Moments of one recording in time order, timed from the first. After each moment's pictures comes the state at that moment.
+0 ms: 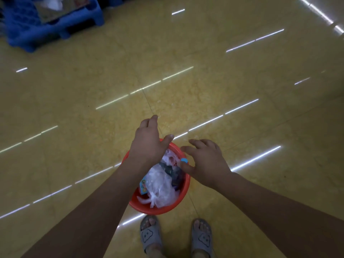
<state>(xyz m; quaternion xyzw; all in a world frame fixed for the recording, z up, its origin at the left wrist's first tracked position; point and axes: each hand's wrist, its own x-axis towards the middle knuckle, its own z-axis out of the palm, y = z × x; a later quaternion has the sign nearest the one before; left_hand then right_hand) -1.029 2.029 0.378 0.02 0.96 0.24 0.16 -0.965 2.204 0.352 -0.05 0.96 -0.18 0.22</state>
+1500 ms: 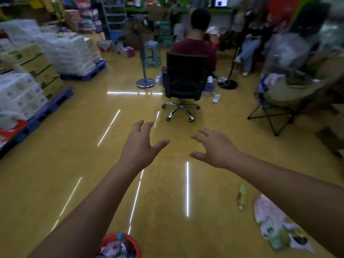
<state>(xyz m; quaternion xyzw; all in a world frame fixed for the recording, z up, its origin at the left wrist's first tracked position) -0.839 2.227 0.800 0.55 0.78 0.29 0.10 -0.620 2.336 0.783 0.43 0.90 -0.05 0.00</state>
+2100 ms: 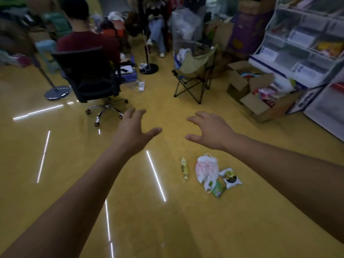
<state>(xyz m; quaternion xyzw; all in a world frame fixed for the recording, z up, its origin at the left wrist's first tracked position) -0.532 2.345 0.805 0.72 0.64 0.21 0.14 -0.275 2.347 0.789 0.62 0.78 -0.06 -0.03</state>
